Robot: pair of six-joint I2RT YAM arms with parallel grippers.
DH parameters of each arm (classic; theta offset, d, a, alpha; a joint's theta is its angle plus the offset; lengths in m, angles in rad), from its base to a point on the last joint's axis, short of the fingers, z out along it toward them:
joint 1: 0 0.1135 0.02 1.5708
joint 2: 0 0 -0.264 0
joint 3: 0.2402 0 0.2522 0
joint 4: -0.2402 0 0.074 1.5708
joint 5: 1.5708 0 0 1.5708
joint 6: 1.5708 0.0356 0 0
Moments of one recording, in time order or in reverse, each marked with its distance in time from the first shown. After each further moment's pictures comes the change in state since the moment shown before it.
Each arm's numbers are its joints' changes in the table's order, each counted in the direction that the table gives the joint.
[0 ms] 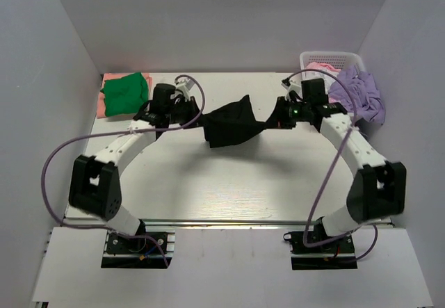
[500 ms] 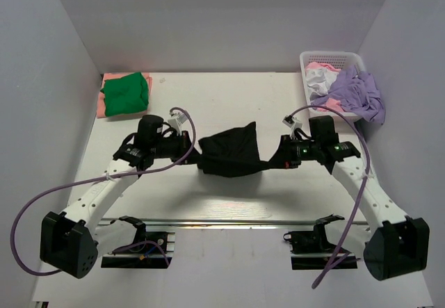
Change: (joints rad) left arm -0.041 0.494 -0.364 -0.172 0.172 0.010; right arm 0.029 0.446 -0.428 -0.087 -0.179 -0.047
